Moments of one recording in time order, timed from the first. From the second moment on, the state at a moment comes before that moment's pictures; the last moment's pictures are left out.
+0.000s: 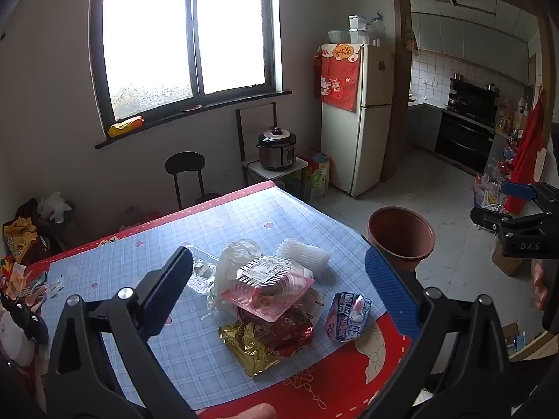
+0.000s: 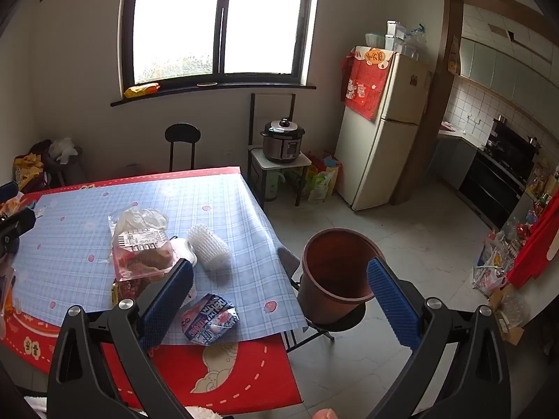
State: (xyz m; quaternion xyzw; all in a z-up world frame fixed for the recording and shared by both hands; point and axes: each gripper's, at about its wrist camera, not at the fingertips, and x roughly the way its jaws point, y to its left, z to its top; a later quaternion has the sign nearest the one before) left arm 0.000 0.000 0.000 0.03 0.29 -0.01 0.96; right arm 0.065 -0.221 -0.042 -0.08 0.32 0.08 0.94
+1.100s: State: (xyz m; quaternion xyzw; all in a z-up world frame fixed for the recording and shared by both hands) left arm 0.000 0.000 0.000 0.03 0.29 -0.01 0.96; right arm 0.065 -0.222 -0.041 -0.08 0.32 0.08 0.94
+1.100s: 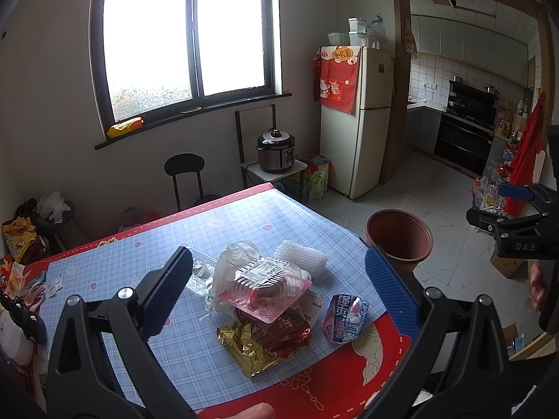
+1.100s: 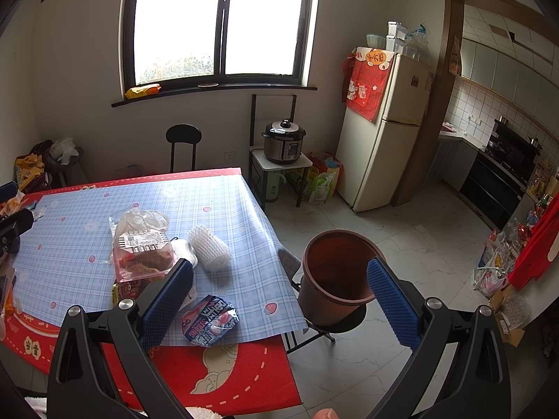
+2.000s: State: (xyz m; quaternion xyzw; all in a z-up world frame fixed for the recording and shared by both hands) left arm 0.000 0.000 0.000 0.03 0.29 -0.01 0.96; right arm 0.064 -0.221 -0.040 -0.08 0.32 0.08 0.94
